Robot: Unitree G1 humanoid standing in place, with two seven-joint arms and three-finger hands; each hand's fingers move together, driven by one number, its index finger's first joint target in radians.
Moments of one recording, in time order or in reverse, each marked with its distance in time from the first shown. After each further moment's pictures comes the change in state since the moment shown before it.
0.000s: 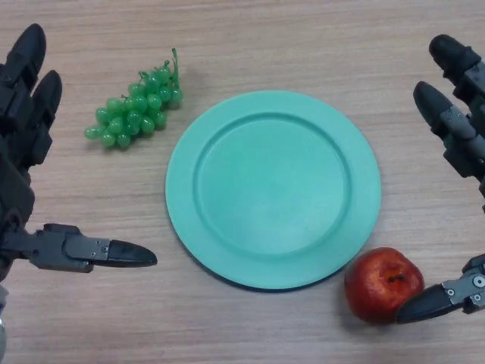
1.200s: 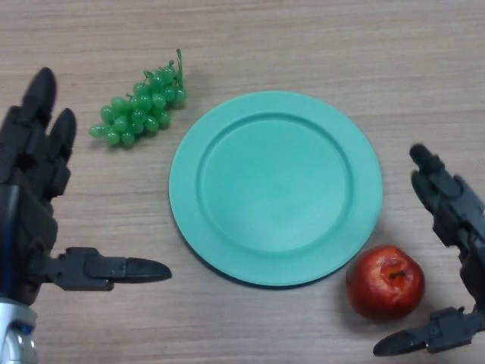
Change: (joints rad) left arm 0.086 -0.049 -0.088 0.152 0.018 -0.174 0.063; right arm 0.132 0.058 0.100 0.741 -0.311 -0.802 -0.104
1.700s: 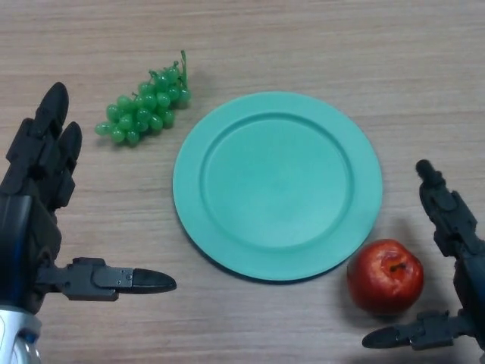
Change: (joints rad) left arm 0.029 0.000 -0.024 0.000 0.031 -0.002 0.006; right arm -0.055 -0.012 0.043 0.208 -0.091 -0.116 -0.170
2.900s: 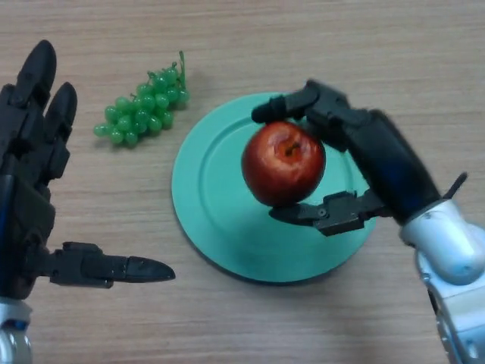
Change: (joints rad) left arm -0.031 0.002 0.034 -0.090 -0.062 0.000 -0.028; right arm -0.402 0.016 0.261 -0.295 -0.080 0.635 0.119
